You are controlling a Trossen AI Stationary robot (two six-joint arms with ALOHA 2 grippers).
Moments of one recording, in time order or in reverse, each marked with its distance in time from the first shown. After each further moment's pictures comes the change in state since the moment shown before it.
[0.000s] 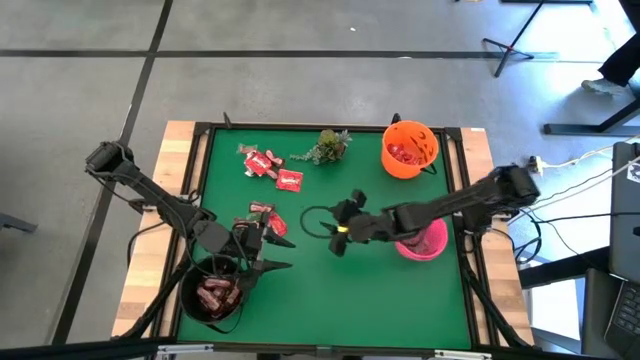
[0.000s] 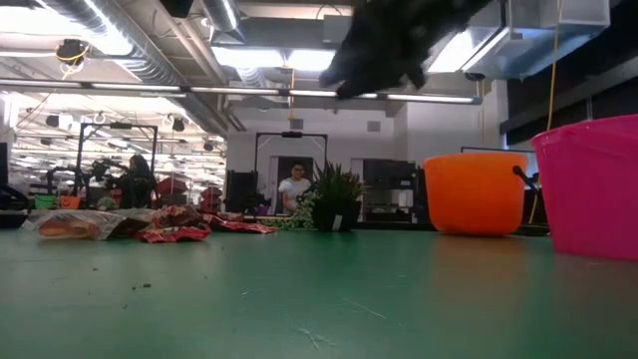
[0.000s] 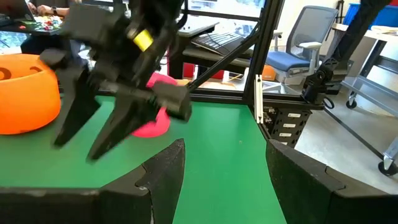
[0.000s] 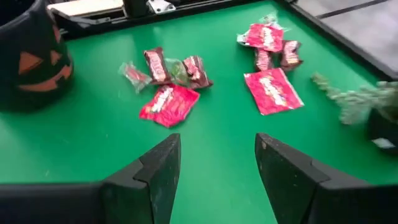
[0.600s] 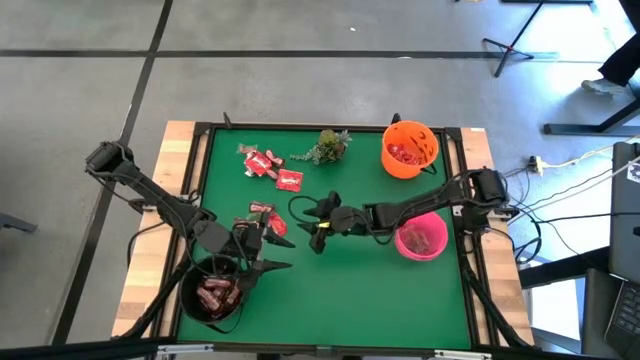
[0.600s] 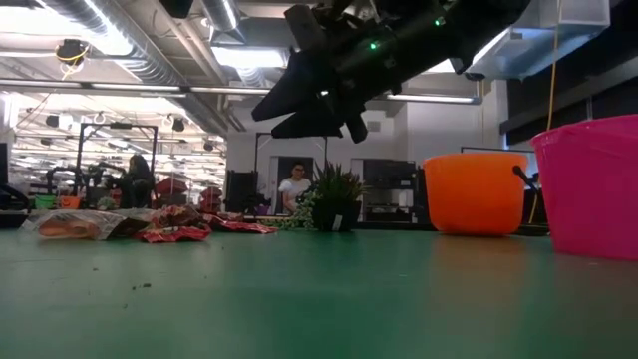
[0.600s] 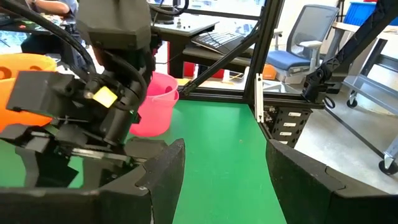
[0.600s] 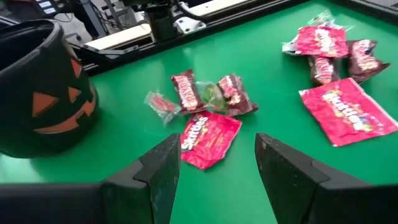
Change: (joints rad) left arm 0.000 0.000 0.000 -0.005 0.000 0.000; right arm -0.112 0.240 0.000 0.437 -0.201 0.001
